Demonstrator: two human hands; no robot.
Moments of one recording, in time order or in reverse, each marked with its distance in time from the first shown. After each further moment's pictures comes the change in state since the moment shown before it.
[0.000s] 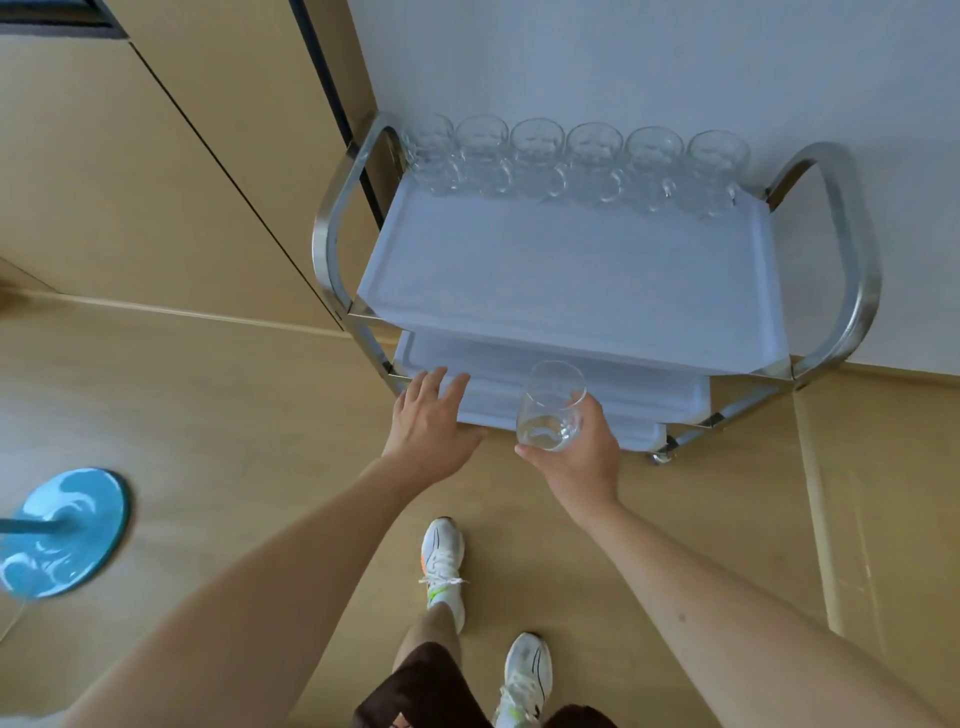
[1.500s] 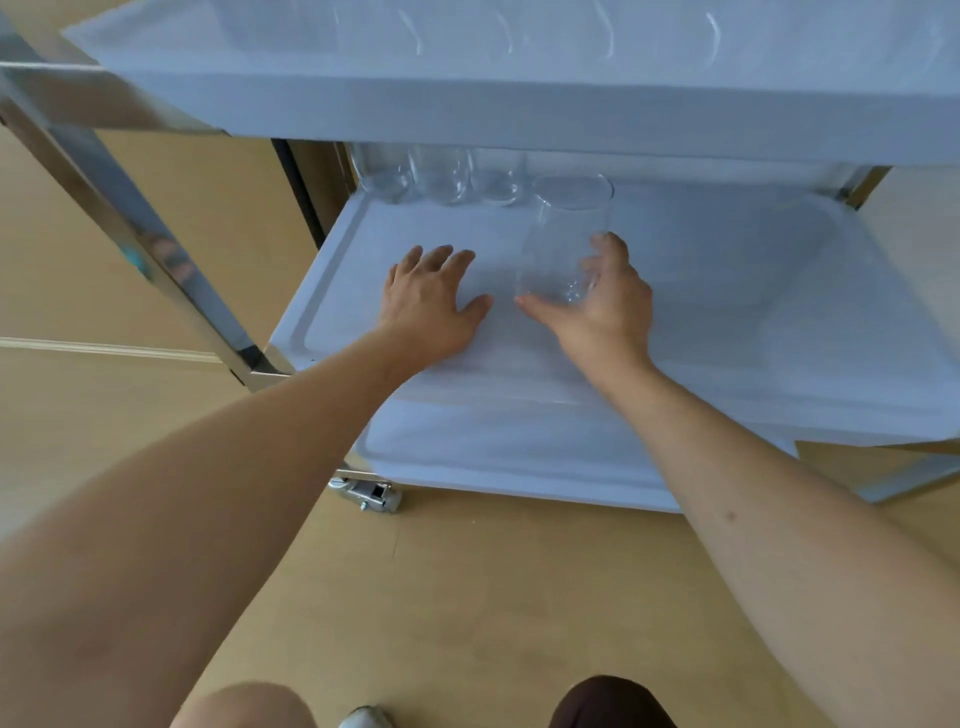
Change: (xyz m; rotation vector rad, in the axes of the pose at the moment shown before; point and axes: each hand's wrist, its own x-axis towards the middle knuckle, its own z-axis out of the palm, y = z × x) left_hand 0.358 -0.131 0.242 0.075 0.333 0.231; right_hand 0.302 0.203 0.226 -0.053 0.303 -0.286
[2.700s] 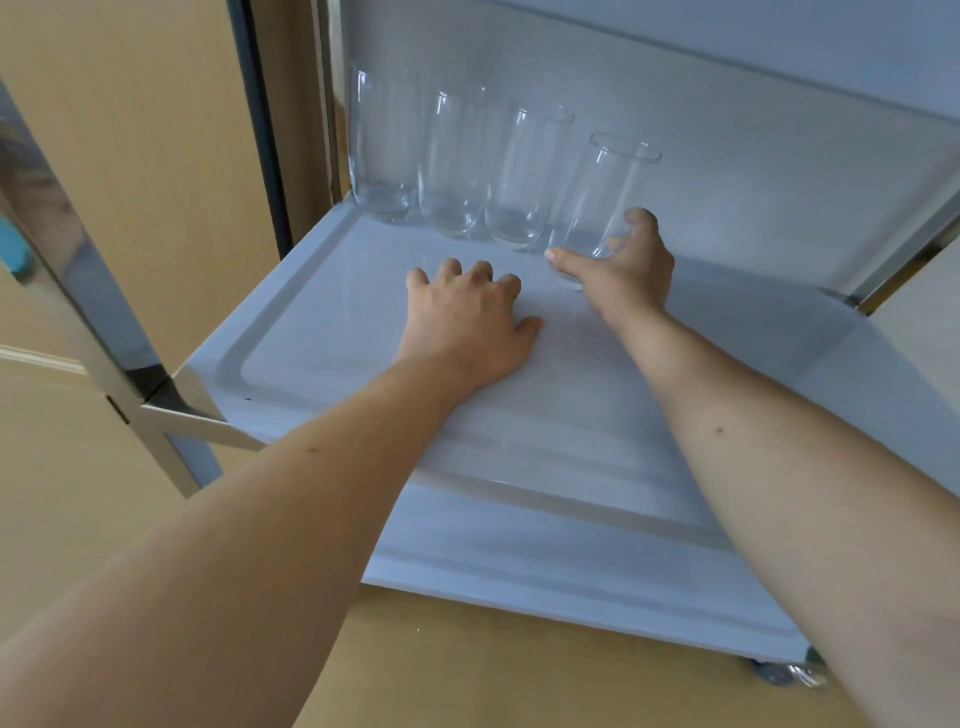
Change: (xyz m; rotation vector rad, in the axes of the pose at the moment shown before) left_hand 0.061 0.011 0.047 0.178 0.286 0.072; right_hand 0.145 0.022 0.057 0.008 0.104 0.010
